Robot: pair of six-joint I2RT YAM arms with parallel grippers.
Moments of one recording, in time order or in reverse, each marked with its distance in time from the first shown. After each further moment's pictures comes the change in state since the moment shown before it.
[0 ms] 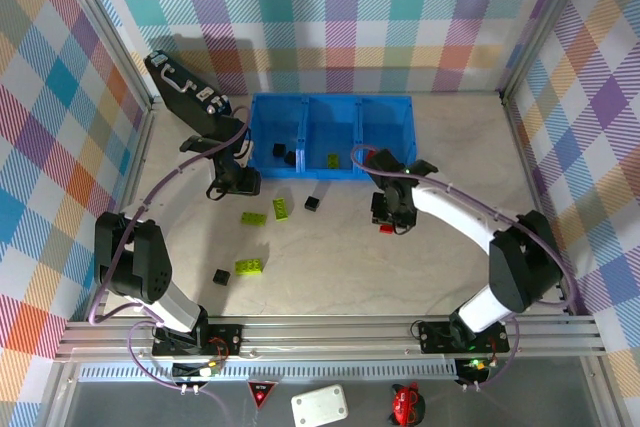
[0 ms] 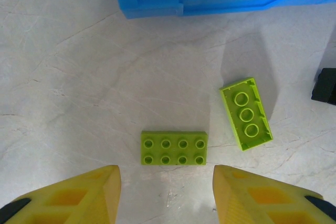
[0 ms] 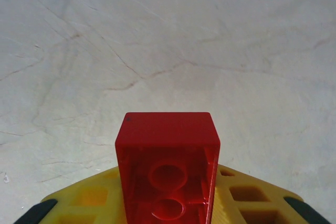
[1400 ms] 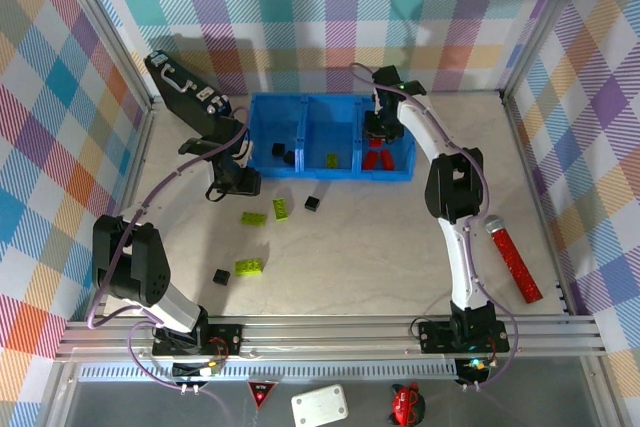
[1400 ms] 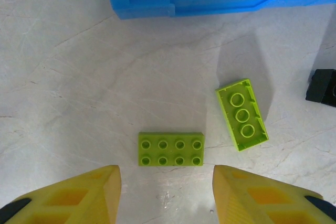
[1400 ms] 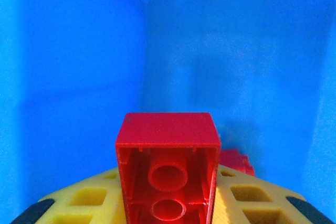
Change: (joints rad) left arm 0.001 -0.020 -0.022 0.024 0.011 0.000; right arm -0.296 0.842 1.136 -0.098 -0.148 -0.433
